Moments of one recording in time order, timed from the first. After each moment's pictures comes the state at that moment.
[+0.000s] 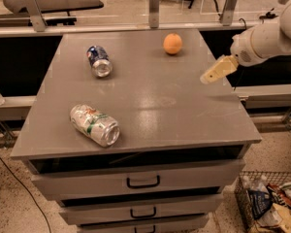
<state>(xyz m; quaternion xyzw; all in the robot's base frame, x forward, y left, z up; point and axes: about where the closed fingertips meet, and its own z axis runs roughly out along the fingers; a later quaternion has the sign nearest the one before) 0.691 -0.246 0.893 -0.42 0.81 0.01 0.41</state>
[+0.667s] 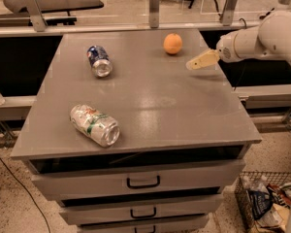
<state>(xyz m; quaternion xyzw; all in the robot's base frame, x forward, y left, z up) 0.784 -0.232 0.868 -0.34 0.80 0.08 0.48</state>
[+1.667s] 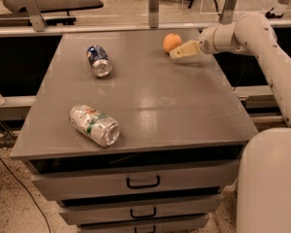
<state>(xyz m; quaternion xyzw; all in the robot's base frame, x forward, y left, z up) 0.864 -0.188 0.864 -0.32 0.78 0.13 0.52</state>
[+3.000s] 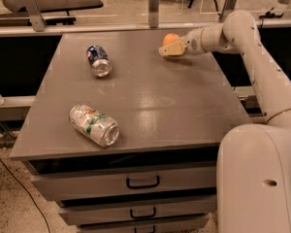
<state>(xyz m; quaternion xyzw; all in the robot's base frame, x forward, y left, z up) 0.861 -0.127 0.848 -0.33 0.78 0.23 0.48</state>
